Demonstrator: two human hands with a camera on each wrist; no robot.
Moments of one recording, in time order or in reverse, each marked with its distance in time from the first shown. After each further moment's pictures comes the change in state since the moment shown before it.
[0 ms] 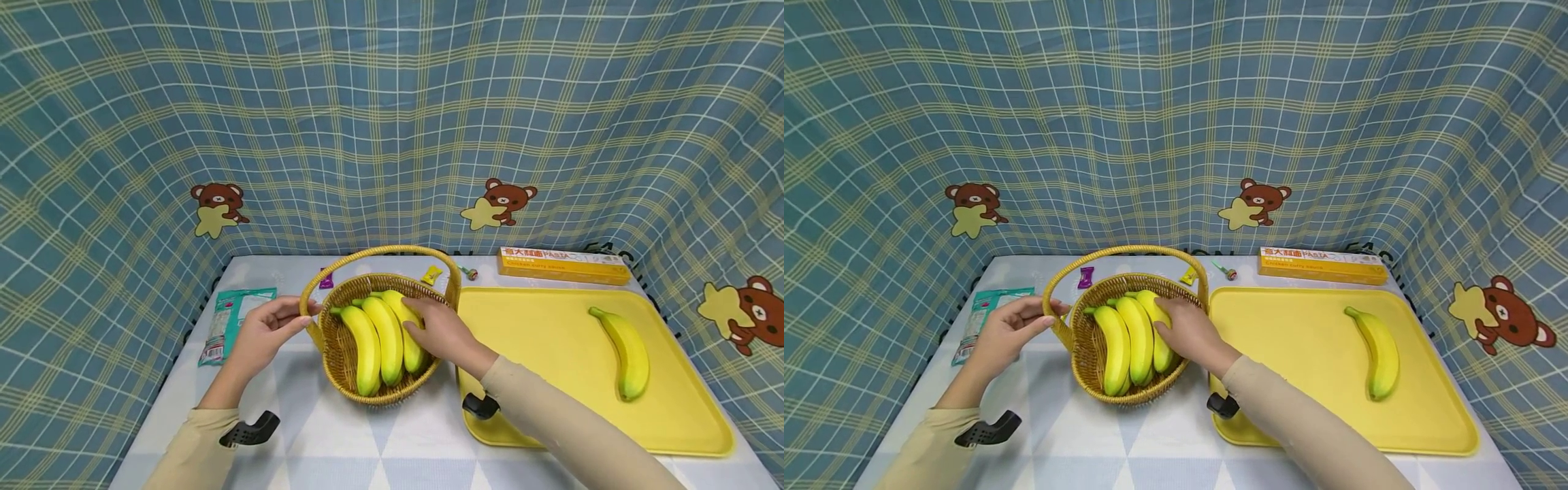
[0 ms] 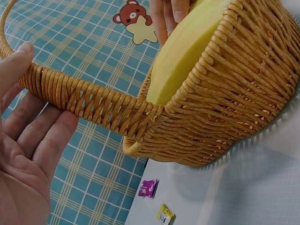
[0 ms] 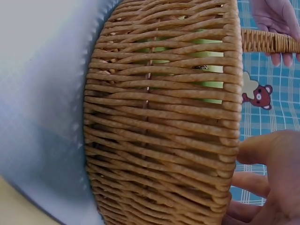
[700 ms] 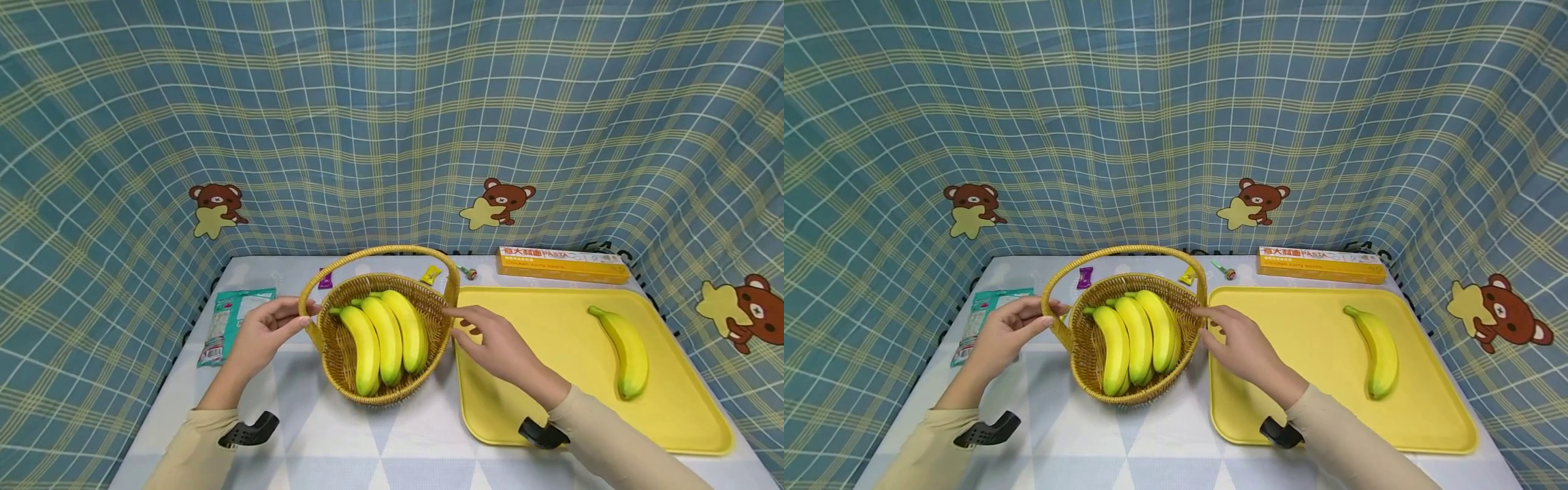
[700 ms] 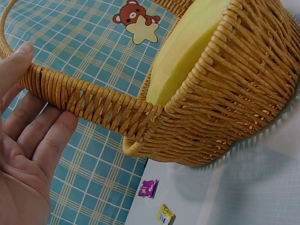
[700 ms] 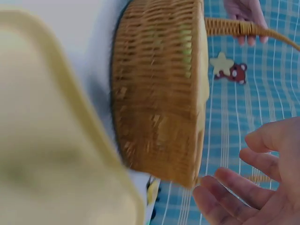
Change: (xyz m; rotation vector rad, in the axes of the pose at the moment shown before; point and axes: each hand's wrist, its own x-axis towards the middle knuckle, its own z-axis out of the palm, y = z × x) left_hand 0.000 0.001 0.000 0.005 -0.006 -0.007; right_hand -0.067 0.034 -0.047 0.083 0.113 -0.036
